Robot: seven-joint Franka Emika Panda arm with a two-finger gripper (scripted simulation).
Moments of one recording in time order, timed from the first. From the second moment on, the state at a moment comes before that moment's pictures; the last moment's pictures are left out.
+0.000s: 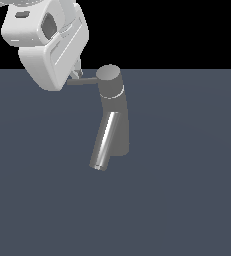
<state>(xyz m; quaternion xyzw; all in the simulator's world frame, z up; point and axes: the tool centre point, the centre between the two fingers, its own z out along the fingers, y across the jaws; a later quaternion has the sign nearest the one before) -0.049 0.095 0.275 -0.59 0.75 -0.23 0.19</state>
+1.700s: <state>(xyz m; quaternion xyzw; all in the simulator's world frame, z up) -0.126 0.088 0.230 -0.60 0.74 -0.23 0.19</state>
